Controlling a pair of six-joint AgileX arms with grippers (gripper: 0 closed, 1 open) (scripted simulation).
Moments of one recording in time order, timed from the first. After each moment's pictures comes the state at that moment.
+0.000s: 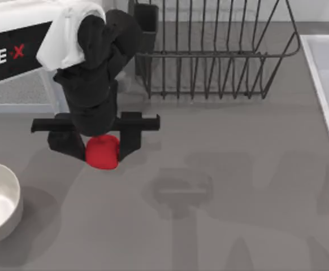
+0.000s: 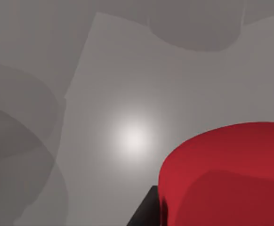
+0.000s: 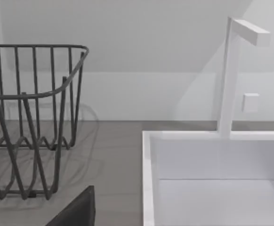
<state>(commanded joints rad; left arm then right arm) -0.53 1.88 1.44 -1.12 0.00 -0.51 0.00 0.00 0.00 0.00 0.00 0.00</state>
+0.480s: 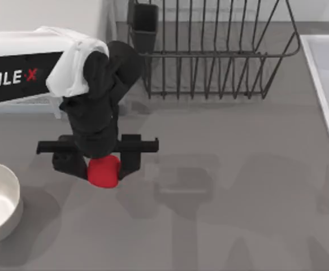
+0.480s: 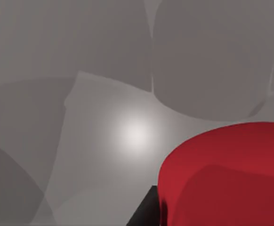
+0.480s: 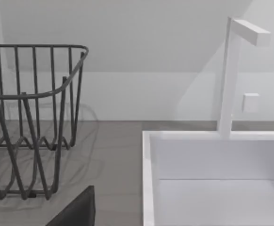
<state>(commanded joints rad) -0.54 1.91 1.30 -0.96 0.00 -0.51 0.00 0.00 0.00 0.00 0.00 0.00</state>
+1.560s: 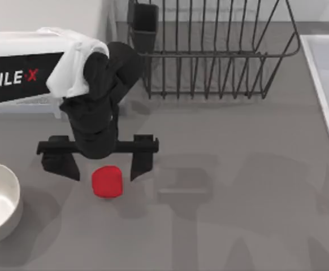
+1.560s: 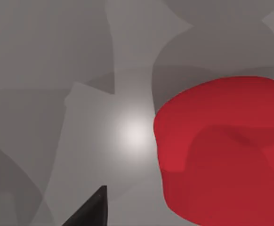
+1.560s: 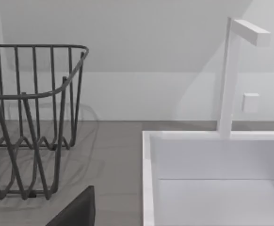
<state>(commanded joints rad) -0.54 1.91 1.30 -0.96 0.00 -0.51 0.00 0.00 0.00 0.00 0.00 0.00</state>
